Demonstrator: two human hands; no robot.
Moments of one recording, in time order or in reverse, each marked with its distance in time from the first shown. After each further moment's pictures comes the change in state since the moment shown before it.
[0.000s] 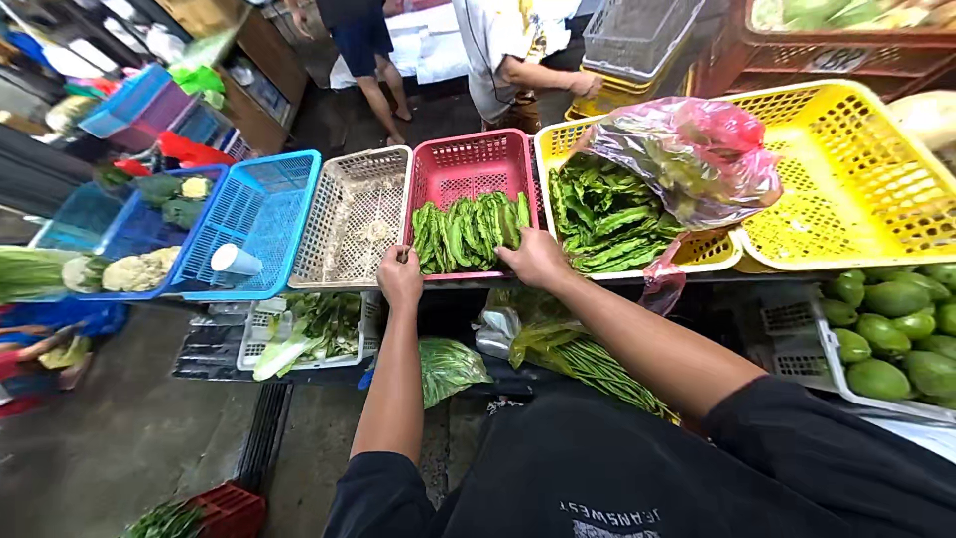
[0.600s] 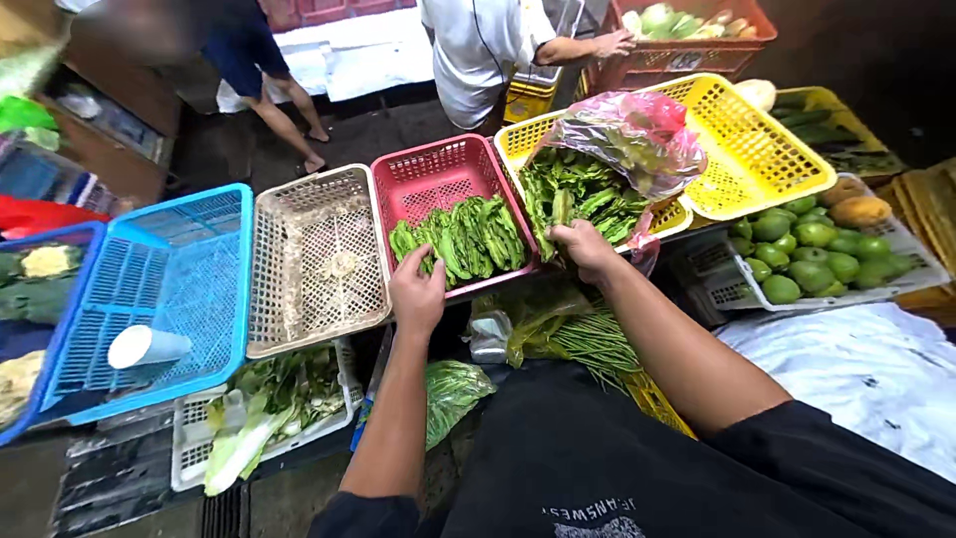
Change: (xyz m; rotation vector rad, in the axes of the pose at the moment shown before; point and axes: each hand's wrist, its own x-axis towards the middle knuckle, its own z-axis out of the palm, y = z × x) left_hand 0.013 0.019 -0.022 -0.362 -0.293 0.473; right_hand -0.024 0.030 -0.013 0.811 0.259 0.333
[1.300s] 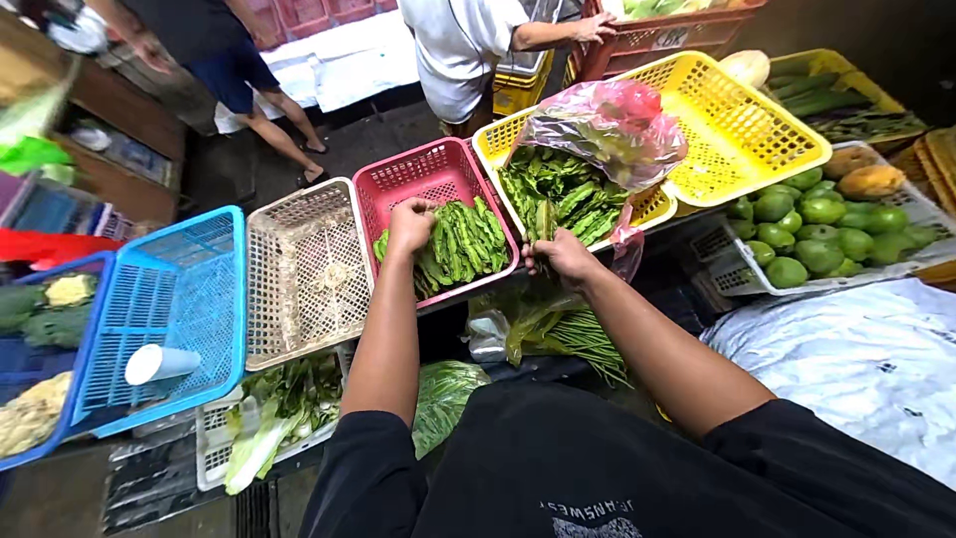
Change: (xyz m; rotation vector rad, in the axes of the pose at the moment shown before) left_hand 0.129 0.014 0.048 0.038 -0.359 -0.286; right_hand -0.007 0.014 -0.013 0.176 -0.149 0.047
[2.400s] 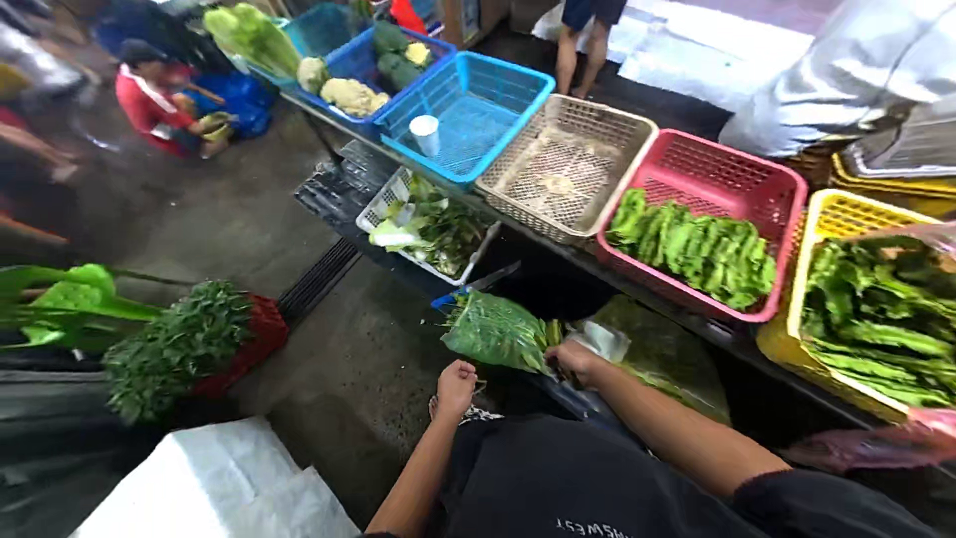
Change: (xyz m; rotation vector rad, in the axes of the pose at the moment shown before) left_hand -0.468 -0.286 0.126 -0.559 0.520 -0.815; right_hand -0.069 0.228 0.189 -0.928 -0.648 0.570
